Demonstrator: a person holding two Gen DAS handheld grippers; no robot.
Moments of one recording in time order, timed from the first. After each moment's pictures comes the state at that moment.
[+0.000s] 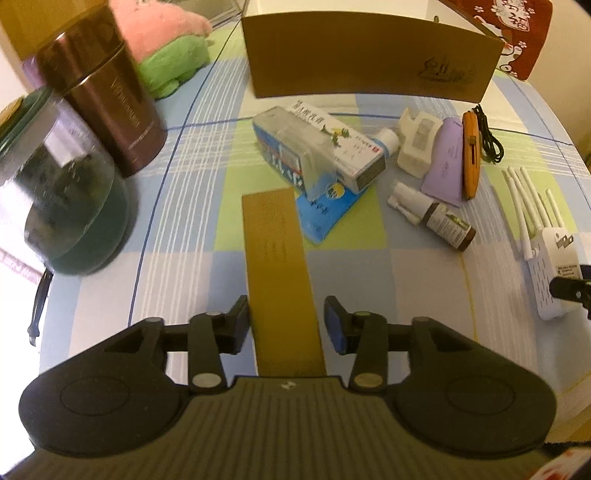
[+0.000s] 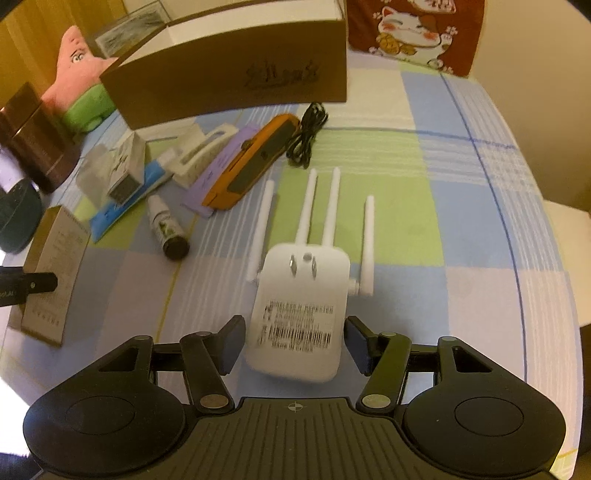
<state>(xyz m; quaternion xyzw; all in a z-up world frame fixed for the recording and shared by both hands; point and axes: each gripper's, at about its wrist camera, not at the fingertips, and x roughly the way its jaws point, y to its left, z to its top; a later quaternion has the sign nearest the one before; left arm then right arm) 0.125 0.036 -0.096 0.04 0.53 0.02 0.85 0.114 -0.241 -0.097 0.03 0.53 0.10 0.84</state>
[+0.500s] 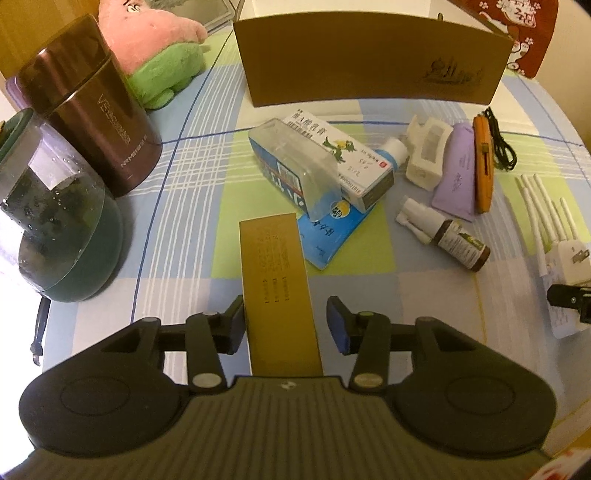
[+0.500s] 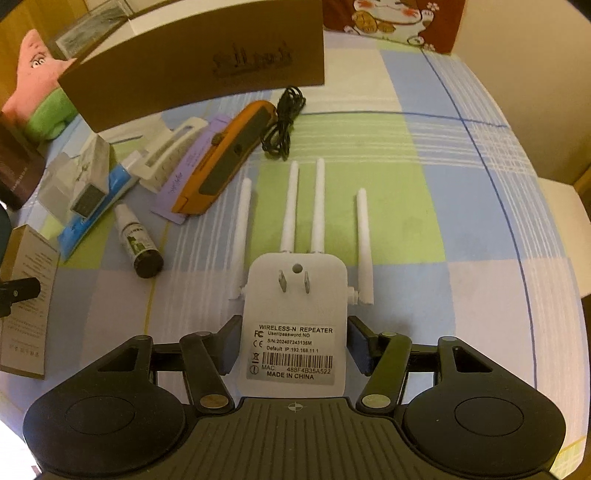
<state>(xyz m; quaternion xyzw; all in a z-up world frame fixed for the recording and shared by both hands) 0.148 0.035 -0.107 0.05 0.53 0.03 0.84 0.136 -0.235 -0.117 0.05 0.56 0.06 0.82</state>
